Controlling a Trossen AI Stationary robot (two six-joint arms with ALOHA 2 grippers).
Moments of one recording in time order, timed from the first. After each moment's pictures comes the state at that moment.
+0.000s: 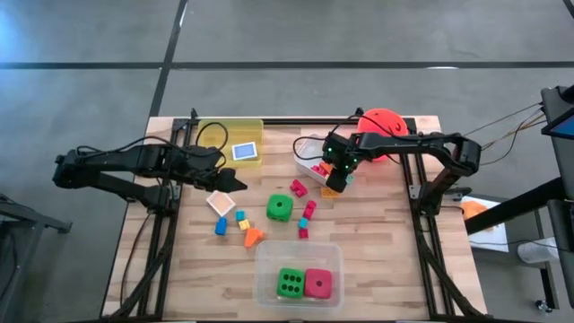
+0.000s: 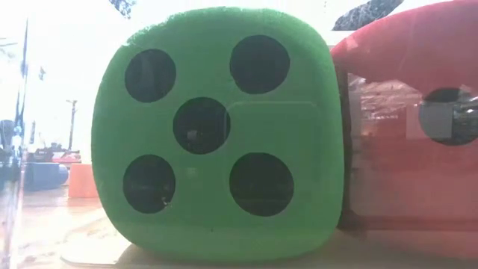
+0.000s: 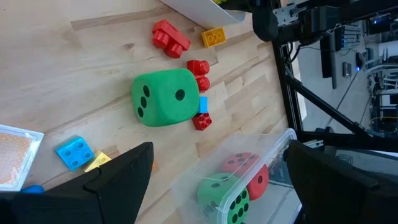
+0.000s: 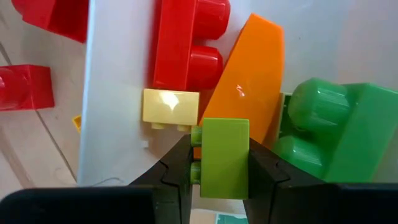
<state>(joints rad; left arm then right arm) 0.00 0.98 1.02 -0.78 -0.01 -1.26 -0.38 1.64 1.02 -0.68 -0.05 0.12</state>
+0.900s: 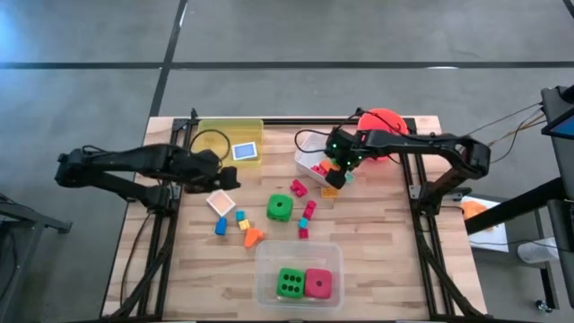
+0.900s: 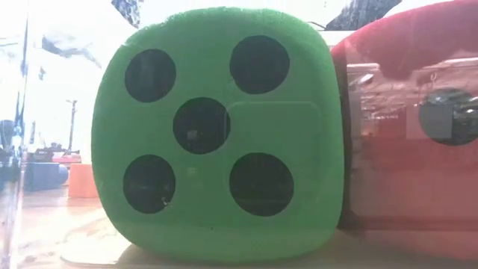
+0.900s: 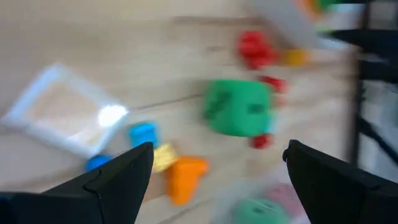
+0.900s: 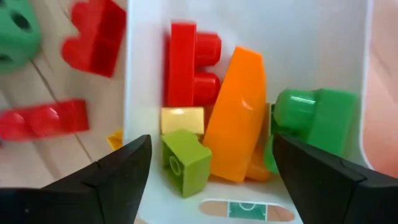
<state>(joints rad) 0.00 1.04 1.01 -1.00 -0.11 -1.49 -0.38 1.55 1.03 -0.68 -0.05 0.23</state>
